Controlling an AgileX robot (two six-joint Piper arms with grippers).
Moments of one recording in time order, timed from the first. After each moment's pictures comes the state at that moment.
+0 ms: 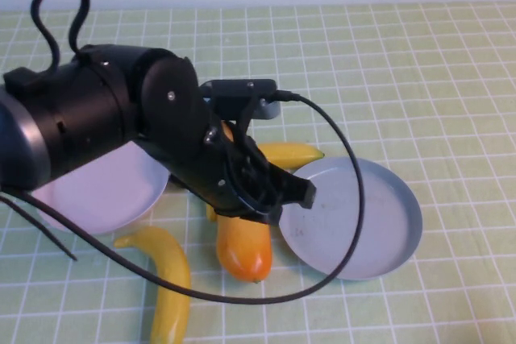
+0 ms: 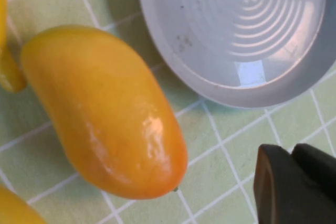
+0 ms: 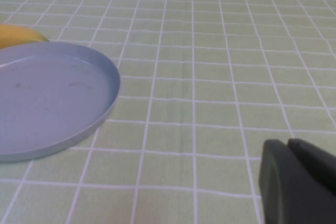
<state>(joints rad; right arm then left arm) 0.10 -0.01 0.02 0.10 0.35 -0.10 -0.67 1.61 -1.25 -0.29 0.88 -0.10</state>
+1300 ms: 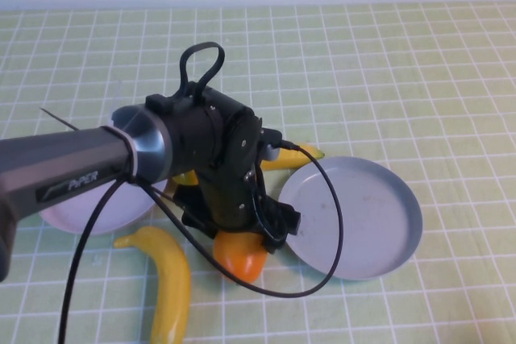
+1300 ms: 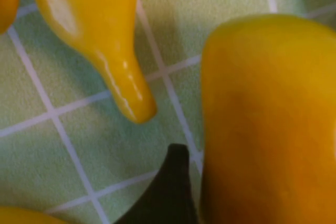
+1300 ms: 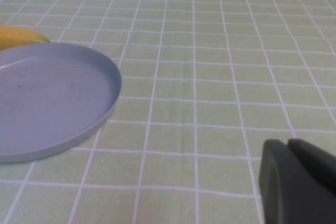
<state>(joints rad) 0.10 -0.01 0.02 0.11 0.35 -0.10 -0.70 1.91 -1.33 0.02 0.88 -0.34</state>
